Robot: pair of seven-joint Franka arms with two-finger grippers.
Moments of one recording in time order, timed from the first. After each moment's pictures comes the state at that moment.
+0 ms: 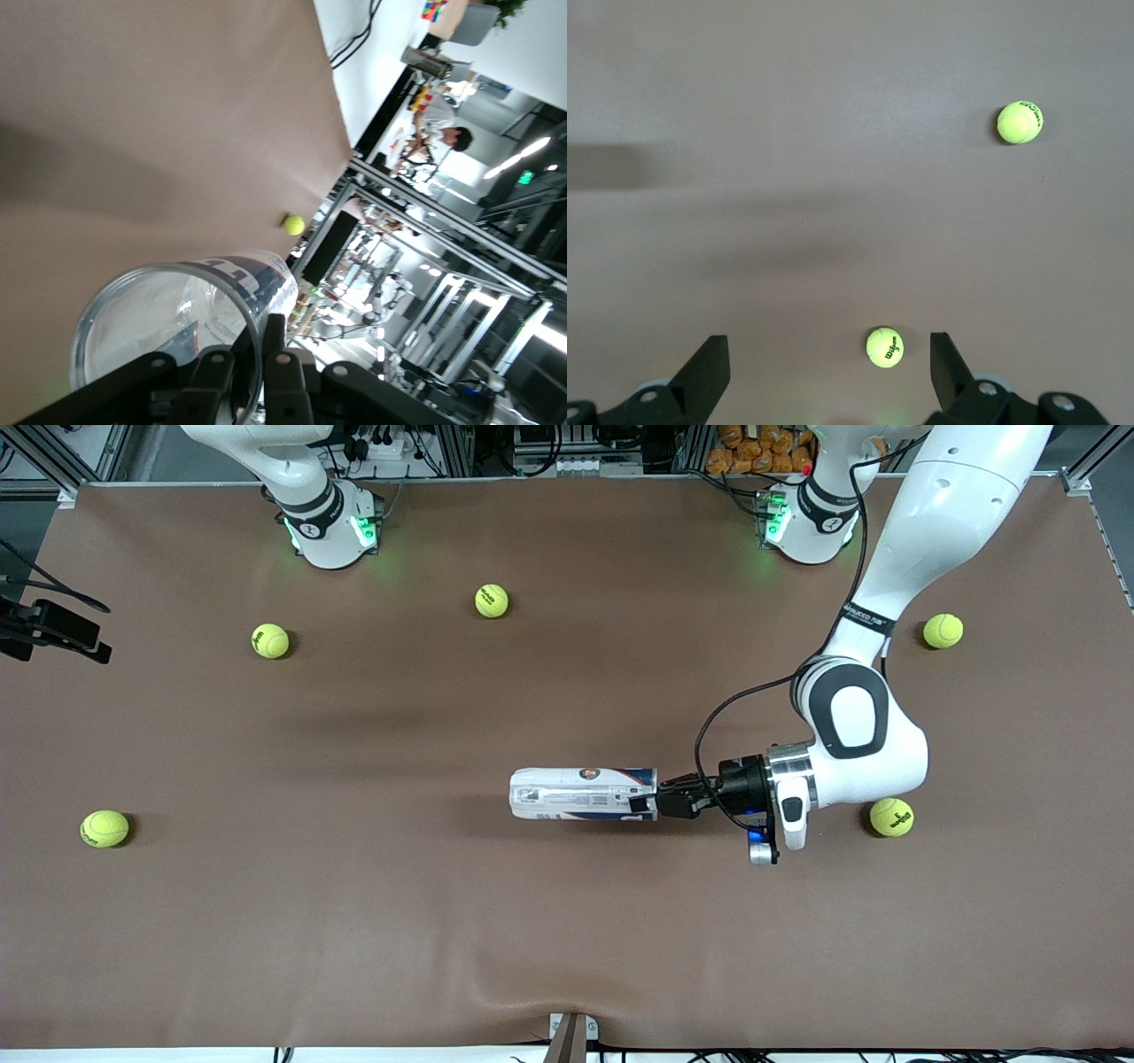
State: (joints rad) left arm -0.07 0.59 -0.34 -1.62 -1.33 2.20 -0.04; right arm 0.02 0.03 -0.11 -1.48 0.01 1.45 -0.03
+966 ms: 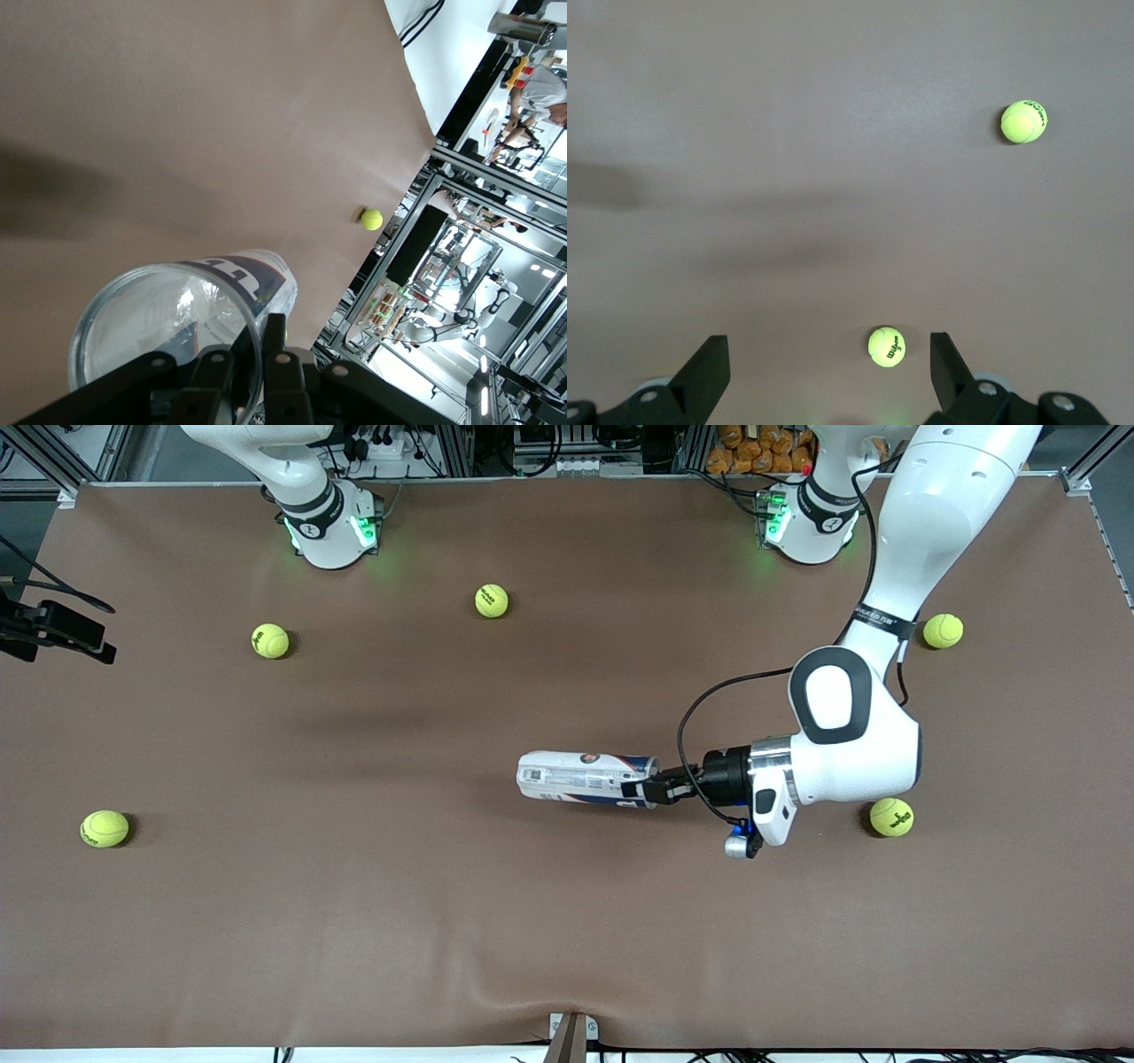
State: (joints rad) left arm -0.11 0.58 -0.35 -1.56 -1.02 2.20 -0.22; right arm 0.02 0.03 -0.11 -1.48 0.01 1.45 -0.03
